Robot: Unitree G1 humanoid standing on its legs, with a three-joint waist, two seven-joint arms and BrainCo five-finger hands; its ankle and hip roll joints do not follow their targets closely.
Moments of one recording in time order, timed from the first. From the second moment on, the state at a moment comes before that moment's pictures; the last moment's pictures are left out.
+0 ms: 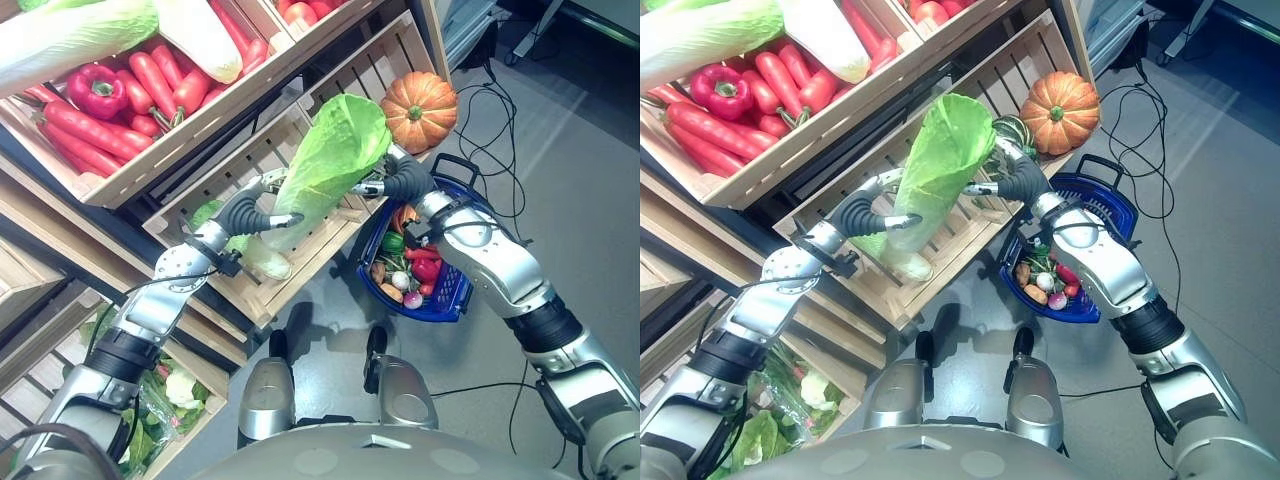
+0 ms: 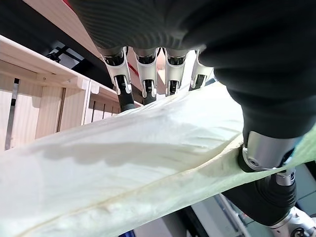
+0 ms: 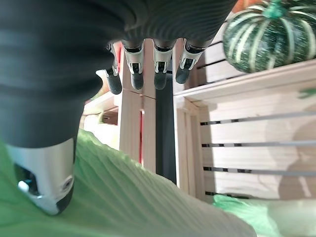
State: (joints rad) left arm -0.25 0.65 -0.32 0.03 0.00 -0.30 -0.11; right arm -0.44 -0.57 0.41 -0.17 0.50 0.29 -0.02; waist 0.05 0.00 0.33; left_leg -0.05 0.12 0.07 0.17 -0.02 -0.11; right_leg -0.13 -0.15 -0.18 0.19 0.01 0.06
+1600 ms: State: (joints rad) left arm -0.29 0.61 -0.57 0.10 0.16 -0.15 -0.24; right arm -0.40 -0.57 0.66 -0.01 0.24 0.13 0.28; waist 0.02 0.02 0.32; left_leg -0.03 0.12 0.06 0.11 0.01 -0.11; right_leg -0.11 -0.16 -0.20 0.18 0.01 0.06
